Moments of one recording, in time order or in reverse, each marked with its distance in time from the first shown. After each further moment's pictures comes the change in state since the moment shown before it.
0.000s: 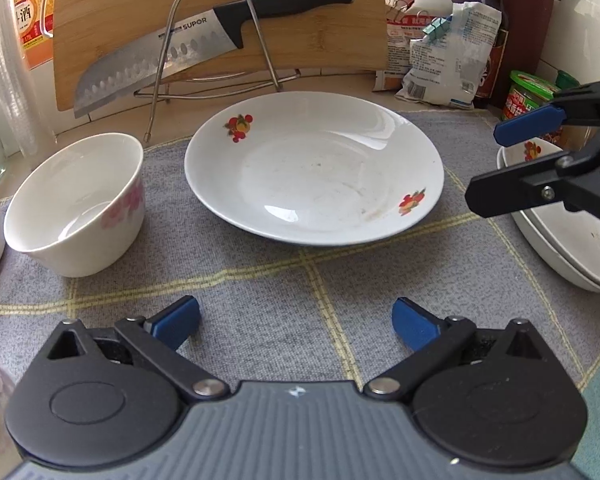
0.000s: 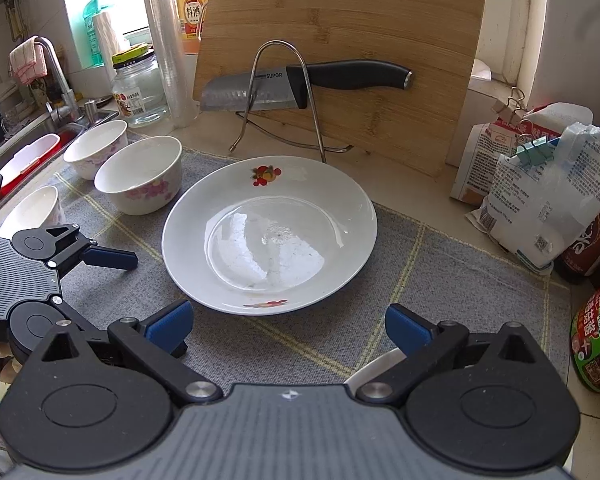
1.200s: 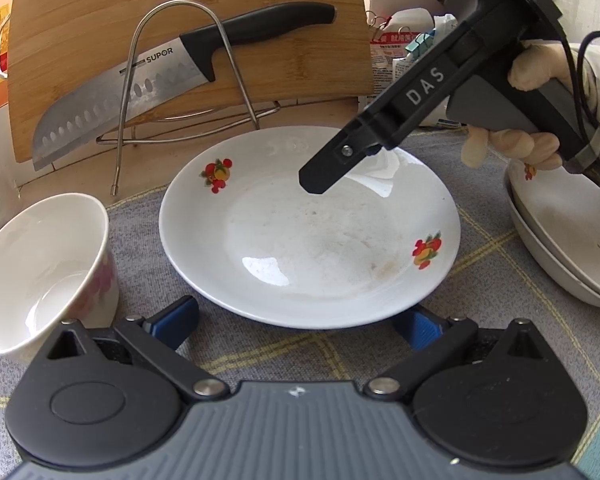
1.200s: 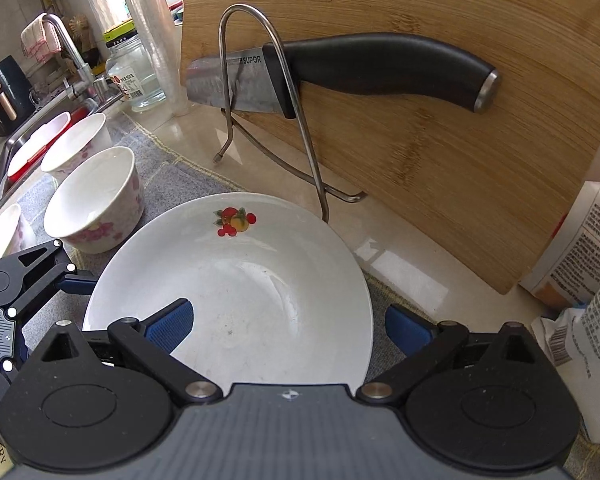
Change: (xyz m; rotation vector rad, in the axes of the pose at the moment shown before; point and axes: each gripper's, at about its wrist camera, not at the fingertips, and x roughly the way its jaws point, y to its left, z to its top) left arm 0.024 0.010 0.019 0.084 -0.078 -0.081; right arm 0.114 -0.053 0.086 -0.098 0.142 0.214
